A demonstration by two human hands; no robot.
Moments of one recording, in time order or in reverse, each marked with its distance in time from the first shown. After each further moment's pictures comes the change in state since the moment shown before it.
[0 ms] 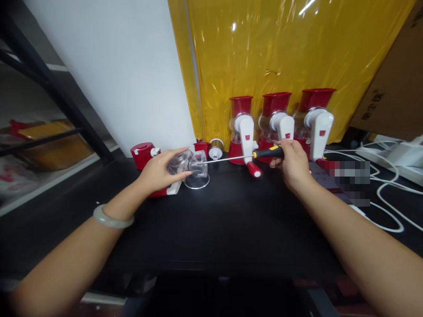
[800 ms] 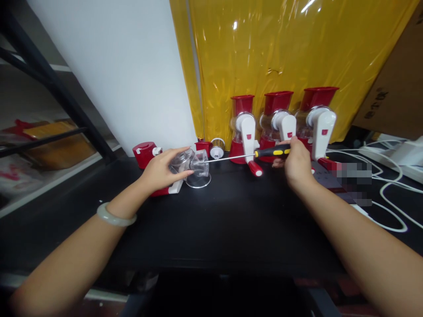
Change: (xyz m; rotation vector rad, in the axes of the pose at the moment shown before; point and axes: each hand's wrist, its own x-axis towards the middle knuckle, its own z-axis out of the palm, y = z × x) left_hand 0.000 0.000 0.000 0.012 -0.010 -0.004; right_hand 0.000 -0.001 -0.003 -0.149 0.075 -0.013
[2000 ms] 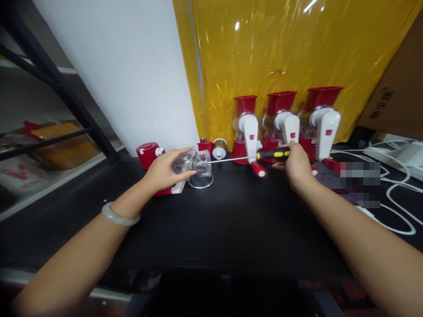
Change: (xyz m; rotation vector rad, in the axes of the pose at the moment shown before) left_hand 0.000 0.000 0.000 -0.003 0.012 0.015; right_hand 0.003 0.007 0.001 -0.027 0.002 0.145
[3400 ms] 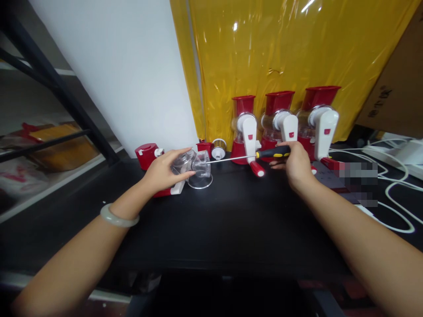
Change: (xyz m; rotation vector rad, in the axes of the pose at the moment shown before) left_hand 0.000 -0.001 0.001 0.005 -0.006 0.001; right_hand -0.006 -0.007 0.001 0.029 -0.013 0.003
